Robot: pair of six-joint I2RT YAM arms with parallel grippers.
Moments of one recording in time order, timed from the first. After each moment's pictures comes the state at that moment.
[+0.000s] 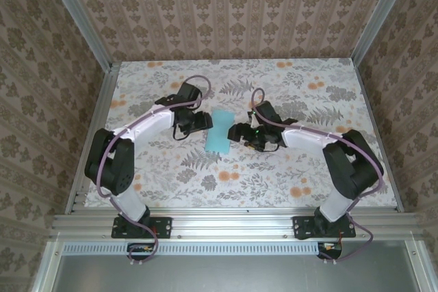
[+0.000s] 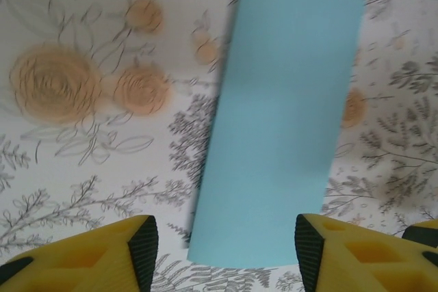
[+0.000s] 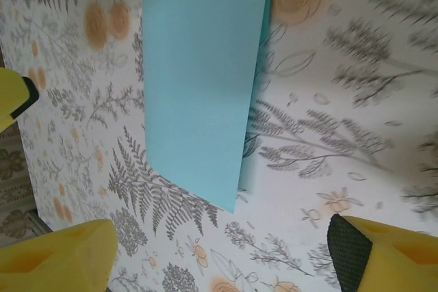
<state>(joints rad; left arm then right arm) -0.52 1.70 1.20 -0.64 0.18 -0.62 0.52 1.68 0.94 -0.20 -0.41 0.82</state>
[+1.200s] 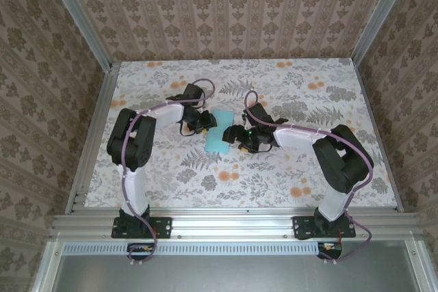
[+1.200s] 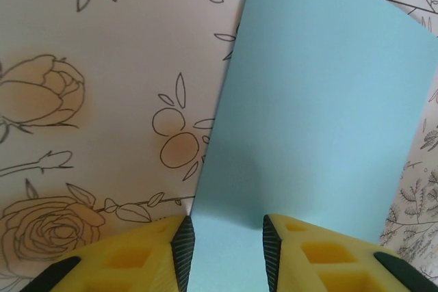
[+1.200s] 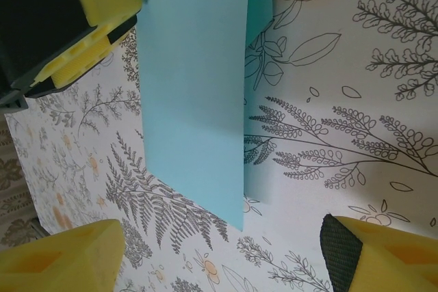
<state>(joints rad) -0.47 2.00 1.30 -0.48 0.36 -0.64 0.56 1.75 0.99 -0.20 -0.39 0.89</state>
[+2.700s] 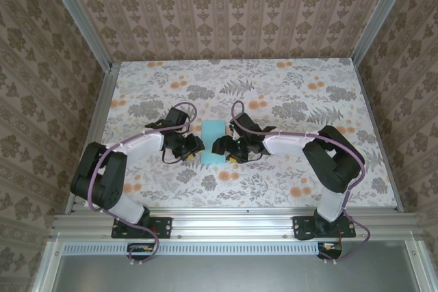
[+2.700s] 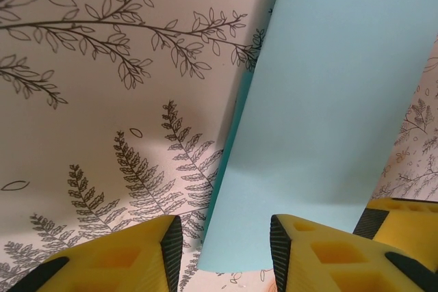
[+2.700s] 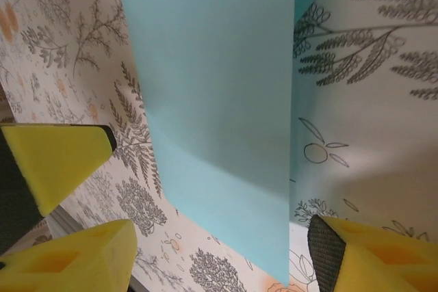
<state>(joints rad) -0.48 1.54 0.82 -0.47 0.36 -0.80 0.70 1.80 0.98 -0.14 -0.42 0.99</state>
